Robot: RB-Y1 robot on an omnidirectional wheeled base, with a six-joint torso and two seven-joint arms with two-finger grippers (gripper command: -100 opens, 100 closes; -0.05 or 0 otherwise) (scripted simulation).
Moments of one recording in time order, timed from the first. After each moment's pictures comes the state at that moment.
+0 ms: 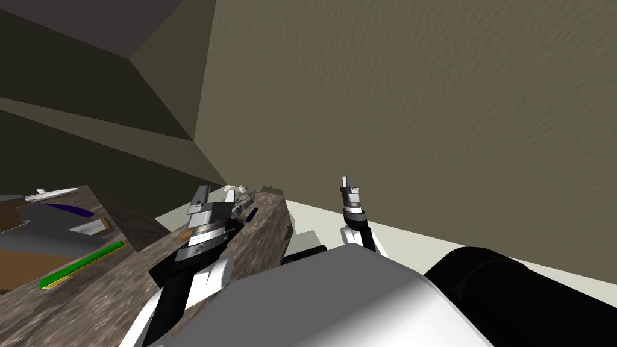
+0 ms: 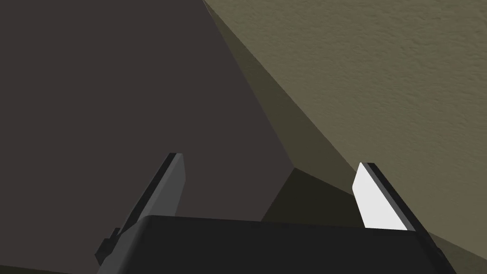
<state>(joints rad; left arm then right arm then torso) 0.47 0.11 0.14 -2.32 -0.01 -0.38 0.21 0.52 0.03 0.05 -2.28 0.08 -0.63 0.17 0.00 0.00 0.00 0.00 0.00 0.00</state>
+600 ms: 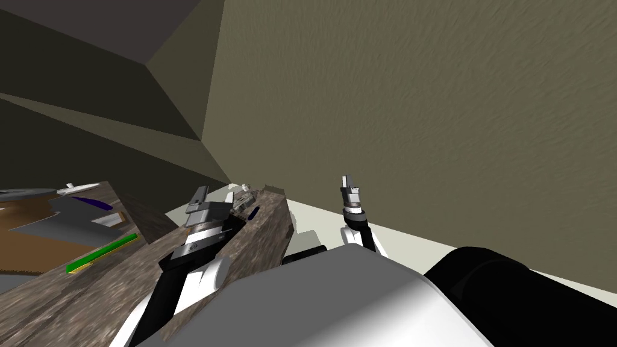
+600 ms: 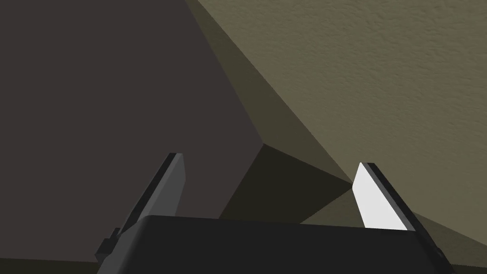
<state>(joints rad) 0.46 0.13 0.18 -2.33 0.06 -0.25 0.26 0.52 0.03 0.05 -2.28 0.08 -0.63 0.17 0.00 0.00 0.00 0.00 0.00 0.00</state>
